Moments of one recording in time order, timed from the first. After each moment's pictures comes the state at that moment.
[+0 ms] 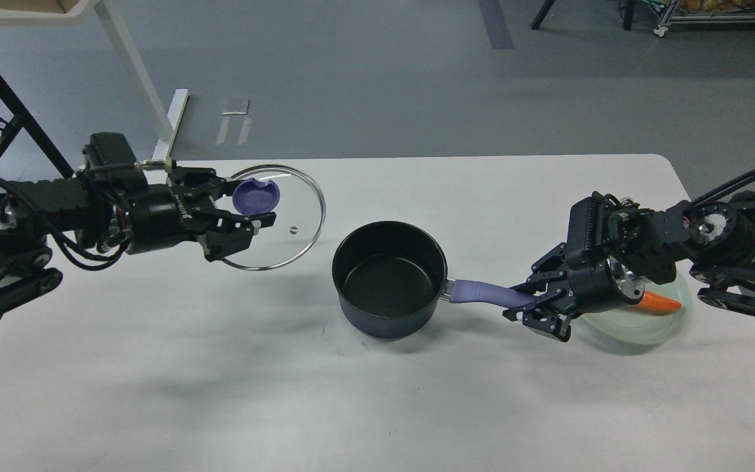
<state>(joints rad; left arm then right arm) -0.97 0.89 -0.02 -1.24 1.81 0.19 -0.49 1.36 -0.68 -0.47 1.33 -1.91 0.06 0.49</state>
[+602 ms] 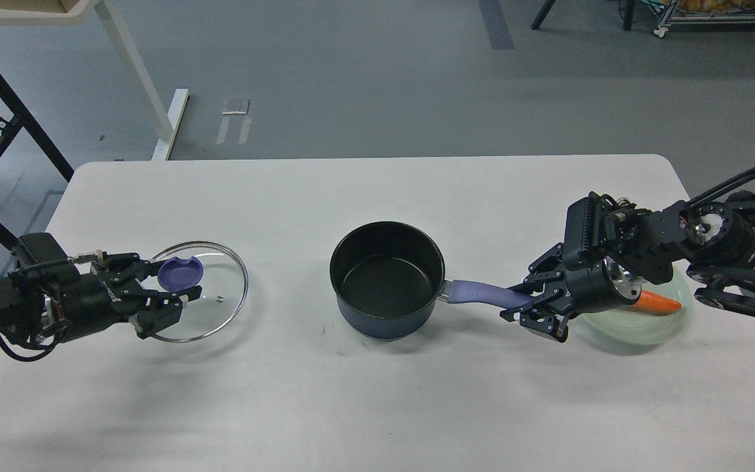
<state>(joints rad) -0.70 0.92 -0.02 -1.11 1.81 0.32 -0.49 1.36 -0.67 -0.47 1.33 -1.91 0.06 0.49</state>
